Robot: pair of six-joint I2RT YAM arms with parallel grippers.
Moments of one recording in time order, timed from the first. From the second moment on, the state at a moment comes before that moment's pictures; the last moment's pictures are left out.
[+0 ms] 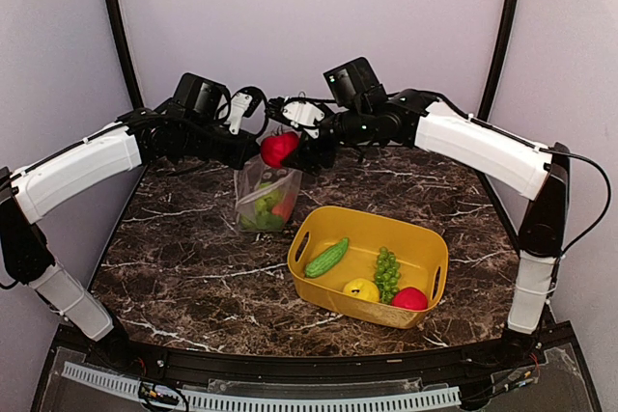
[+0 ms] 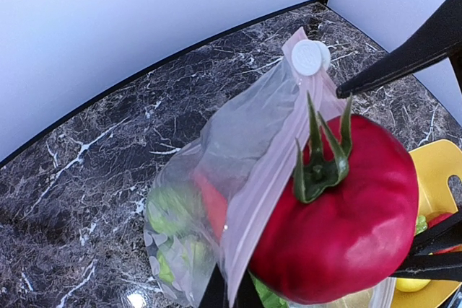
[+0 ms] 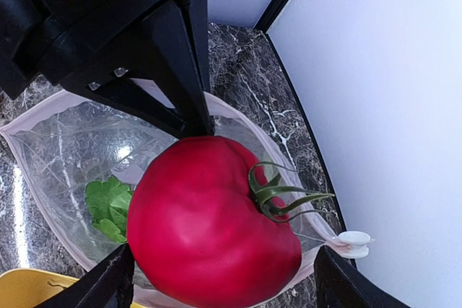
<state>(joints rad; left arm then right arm) -0.67 1.52 1.47 -0.57 -0.02 -0.07 0.88 1.90 1.93 -0.59 -0.13 -0.57</state>
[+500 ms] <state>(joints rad) -0.67 1.52 1.47 -0.57 -0.07 -0.08 0.90 1.85 1.96 -0.73 -0.27 -0.58</state>
